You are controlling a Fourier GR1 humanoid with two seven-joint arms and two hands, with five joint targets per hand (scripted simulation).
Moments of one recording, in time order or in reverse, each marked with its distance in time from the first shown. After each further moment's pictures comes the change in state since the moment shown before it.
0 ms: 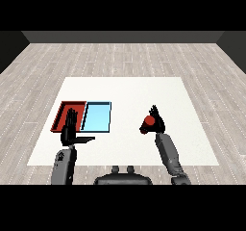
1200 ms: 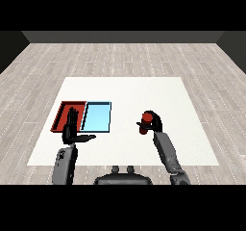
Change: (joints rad) left arm -0.026 0.000 0.002 0.036 -0.018 0.014 -0.010; right arm -0.038 0.010 0.026 0.041 0.087 -0.140 -0.021
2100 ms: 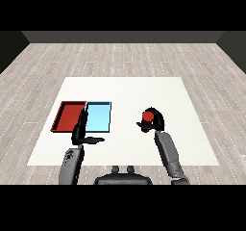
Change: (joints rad) left arm 0.007 -0.038 -0.116 0.014 -0.066 0.021 0.012; right arm 0.081 -0.001 0.064 -0.298 0.038 -0.037 0.075
